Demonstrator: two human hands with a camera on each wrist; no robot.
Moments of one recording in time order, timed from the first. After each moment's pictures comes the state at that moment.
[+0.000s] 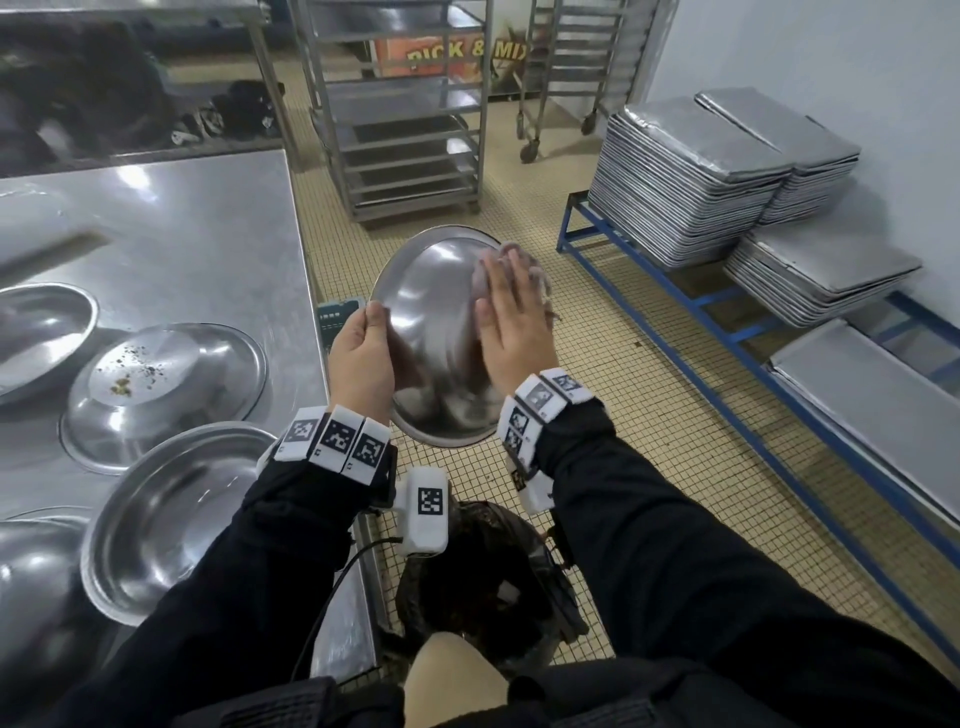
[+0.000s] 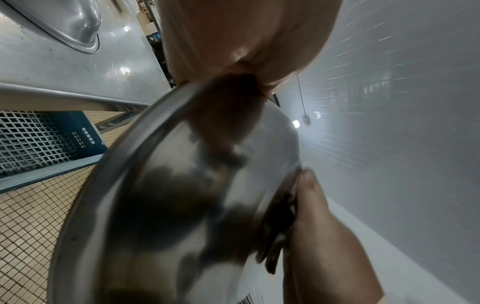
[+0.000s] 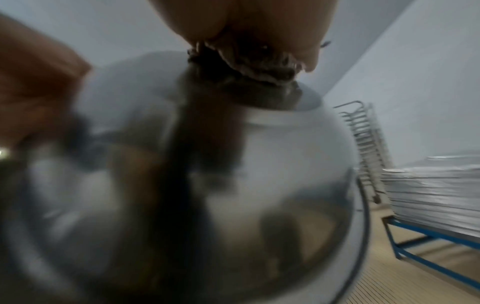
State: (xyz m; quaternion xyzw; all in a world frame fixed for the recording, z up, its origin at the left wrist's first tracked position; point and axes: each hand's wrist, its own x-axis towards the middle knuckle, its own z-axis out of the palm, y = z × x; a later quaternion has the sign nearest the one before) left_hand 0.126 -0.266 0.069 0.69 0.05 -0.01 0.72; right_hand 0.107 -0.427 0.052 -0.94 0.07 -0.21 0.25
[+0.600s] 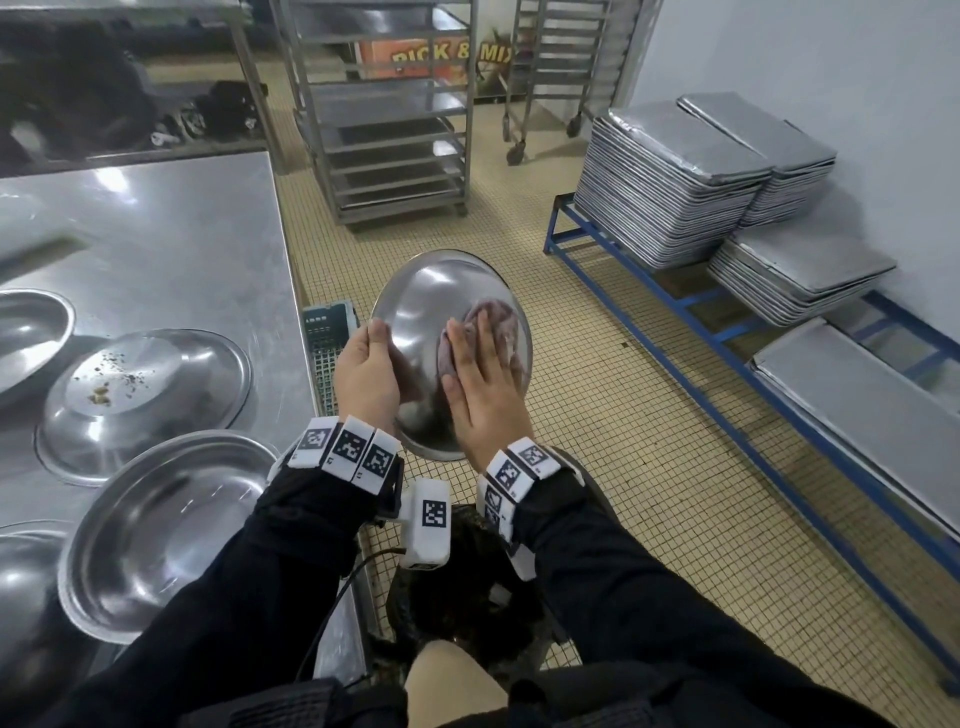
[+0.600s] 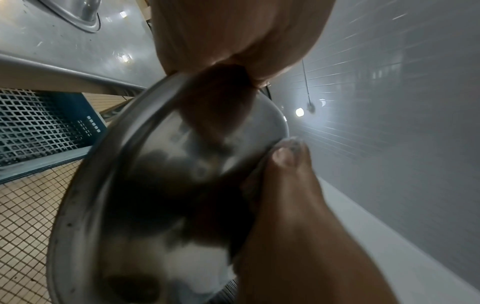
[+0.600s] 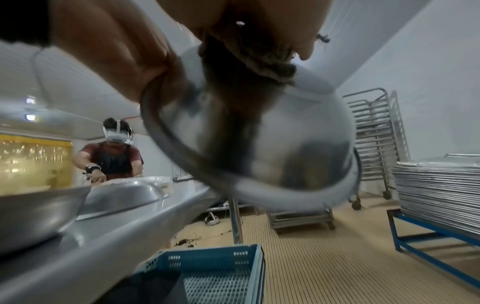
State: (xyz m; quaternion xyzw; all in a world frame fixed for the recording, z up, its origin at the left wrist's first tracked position) left_hand 0.117 -0.282 0.062 0.71 0.07 0.00 0.70; right_hand 0.059 -0.398 0.018 -0.95 0.04 -0.18 0.25
